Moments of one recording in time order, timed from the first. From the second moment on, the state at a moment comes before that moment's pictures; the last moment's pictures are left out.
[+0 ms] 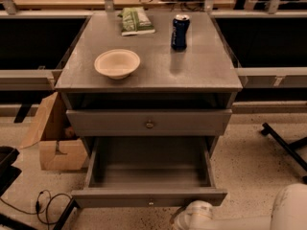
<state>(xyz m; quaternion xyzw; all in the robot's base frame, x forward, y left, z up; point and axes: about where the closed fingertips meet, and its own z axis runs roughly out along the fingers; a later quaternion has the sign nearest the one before) 0.447 -0.107 0.164 -0.50 0.84 0.06 0.20</state>
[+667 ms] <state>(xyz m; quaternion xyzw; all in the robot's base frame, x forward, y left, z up) 0.462 -0.105 0.166 -0.51 0.83 0.06 0.20</state>
